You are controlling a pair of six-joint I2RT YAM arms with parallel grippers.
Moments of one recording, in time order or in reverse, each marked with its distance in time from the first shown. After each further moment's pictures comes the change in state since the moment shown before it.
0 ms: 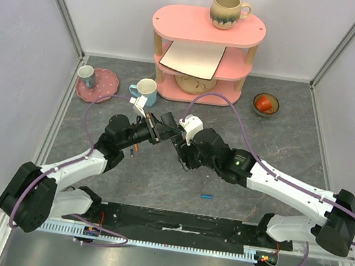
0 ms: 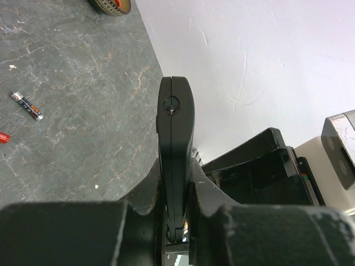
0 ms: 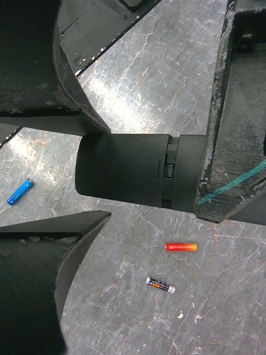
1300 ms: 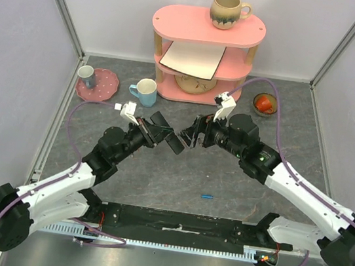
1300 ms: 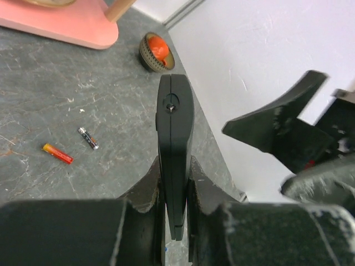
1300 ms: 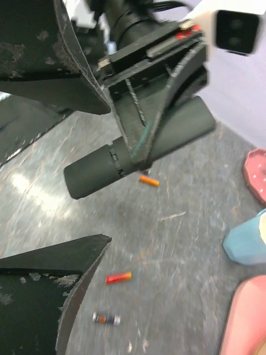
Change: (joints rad) left arm -0.151 -0.274 -0.071 -0.163 -0.468 0.196; right arm -0.257 -0.132 -0.079 0.343 -0.301 0.343
